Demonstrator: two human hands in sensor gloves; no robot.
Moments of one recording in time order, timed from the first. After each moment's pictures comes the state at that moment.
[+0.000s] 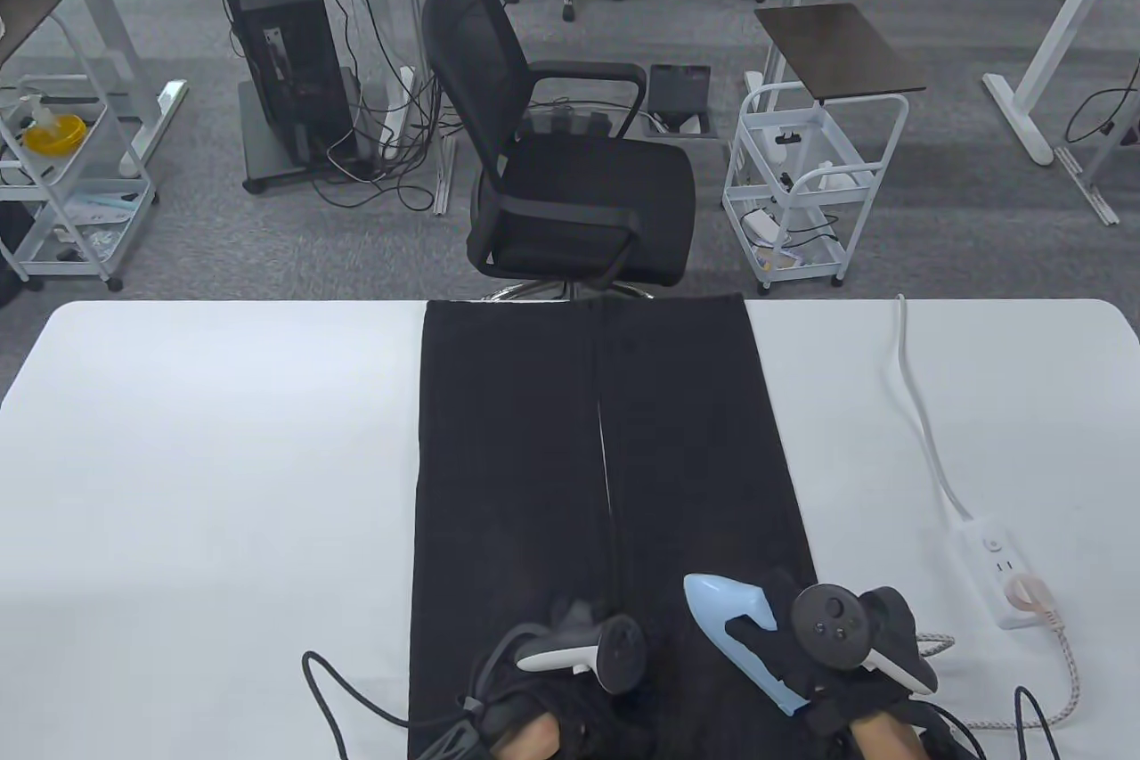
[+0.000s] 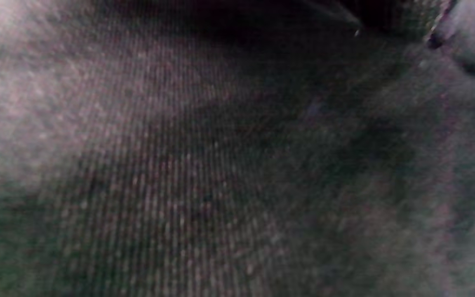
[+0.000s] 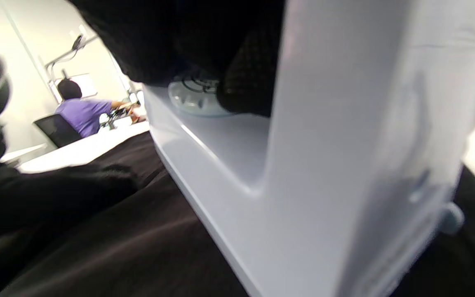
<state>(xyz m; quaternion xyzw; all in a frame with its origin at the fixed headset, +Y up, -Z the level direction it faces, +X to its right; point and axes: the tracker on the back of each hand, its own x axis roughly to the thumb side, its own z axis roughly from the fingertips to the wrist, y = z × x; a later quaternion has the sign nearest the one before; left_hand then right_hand) -0.023 -0.823 -0.287 -0.37 -0.30 0.04 0.88 0.224 -0.740 -0.286 0.19 0.06 0.97 0.14</state>
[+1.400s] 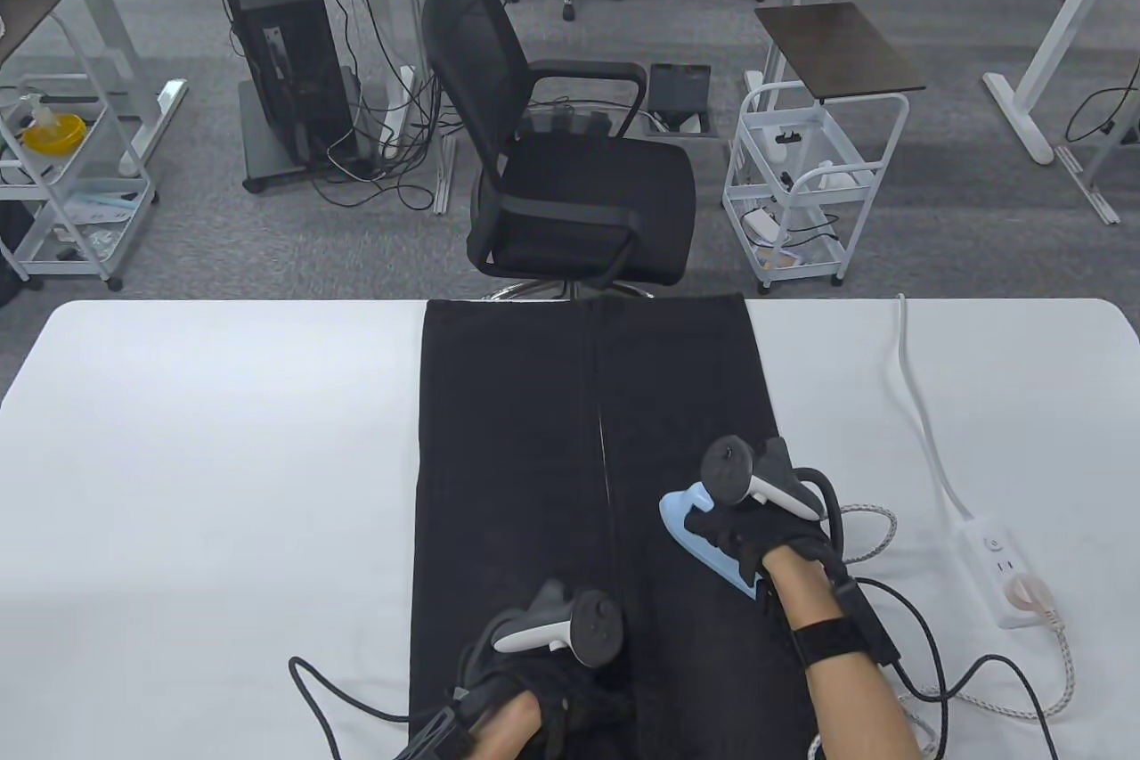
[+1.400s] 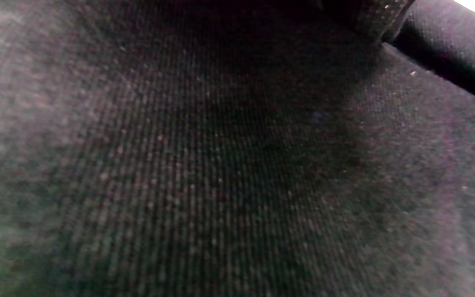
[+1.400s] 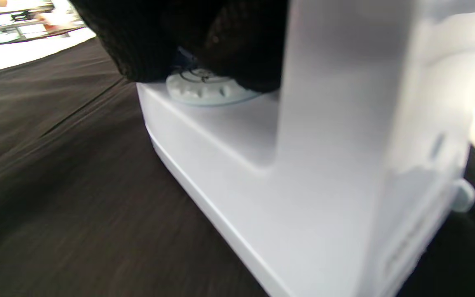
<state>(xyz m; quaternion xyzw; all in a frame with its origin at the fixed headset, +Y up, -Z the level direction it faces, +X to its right) -0.036 -0.829 -0.302 -0.37 -0.29 0.08 0.88 0.179 -0.760 -0.414 0.13 0.18 0.97 0.04</state>
